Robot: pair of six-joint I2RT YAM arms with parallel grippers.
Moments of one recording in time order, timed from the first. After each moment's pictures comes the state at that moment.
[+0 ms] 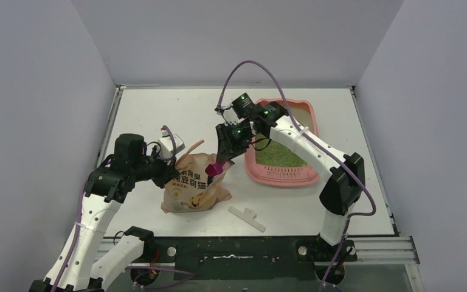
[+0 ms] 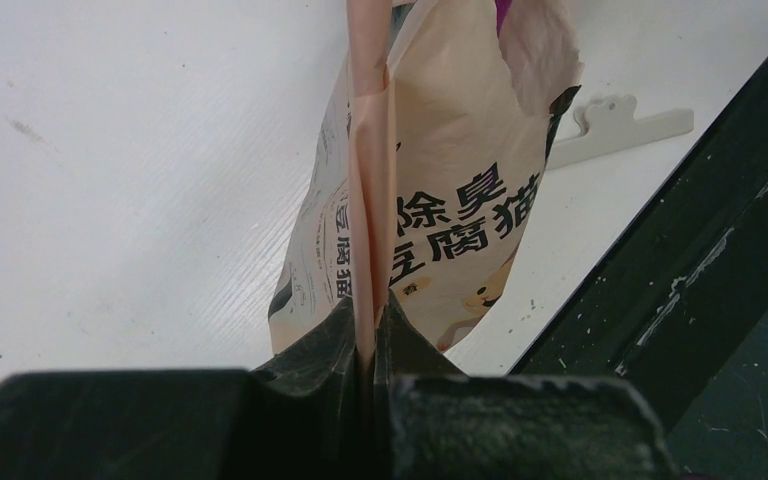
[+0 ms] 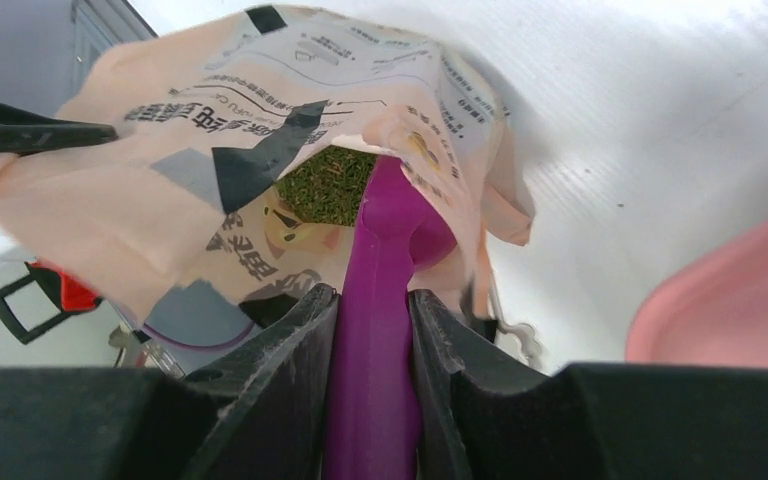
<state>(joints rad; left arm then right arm) -0.29 0.84 1.00 -0.93 0.47 0.32 0.73 1.80 1.78 -1.00 -0.49 0.35</state>
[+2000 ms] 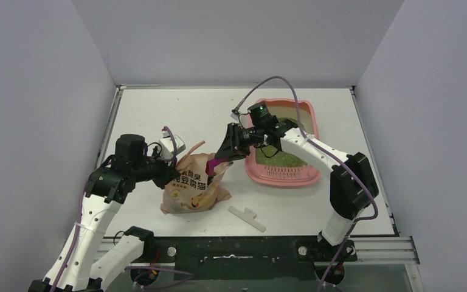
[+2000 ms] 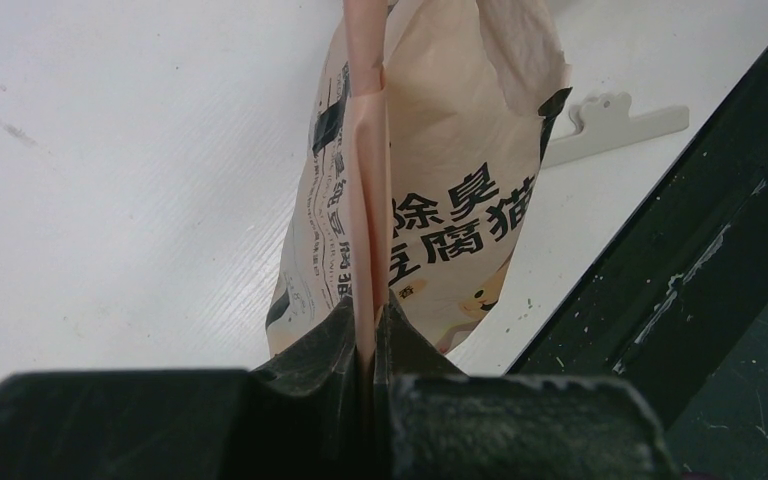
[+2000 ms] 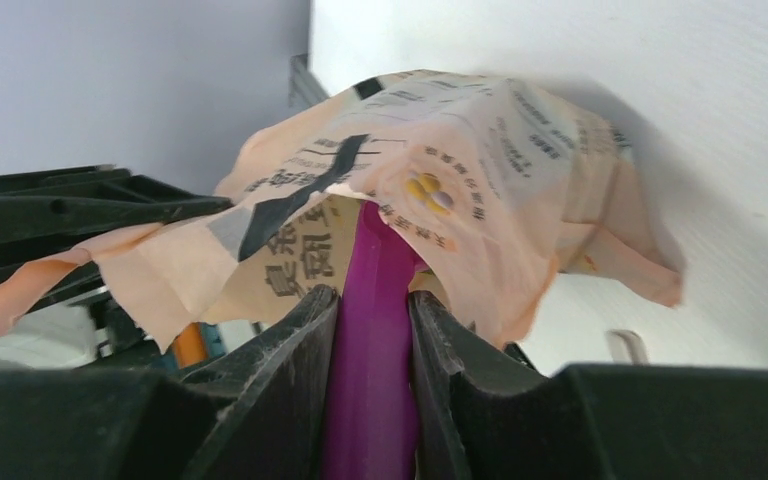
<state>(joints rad) -0.30 0.84 1.00 -0.93 0.47 0.32 0.62 1.72 1.30 -0.30 -0.83 0.84</state>
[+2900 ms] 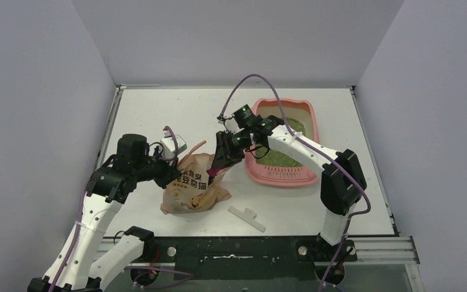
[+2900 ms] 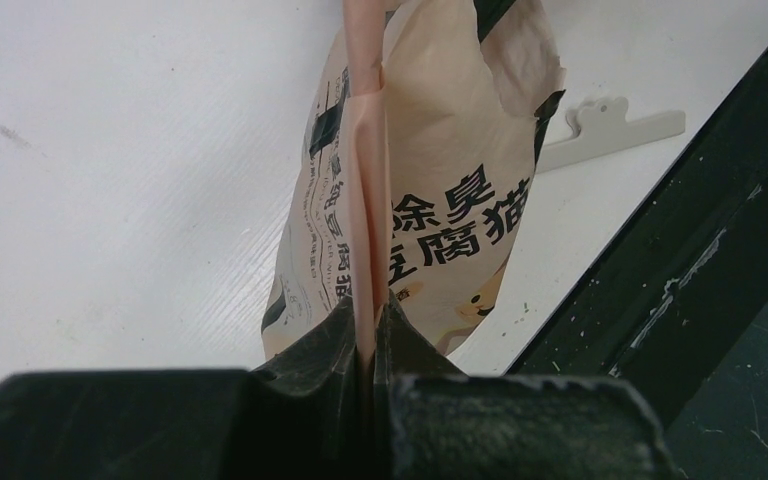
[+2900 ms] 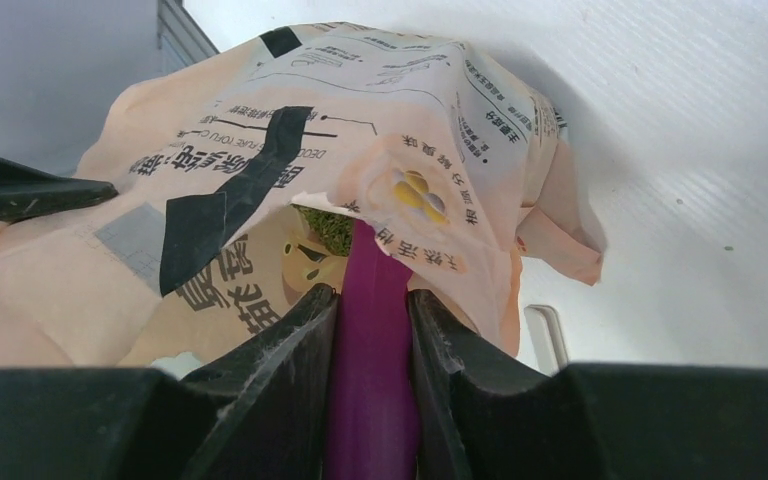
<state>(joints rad) -0.32 0.84 0.99 -0.91 0.46 0.30 0.74 1.82 1.54 -0.70 -0.62 0.51</state>
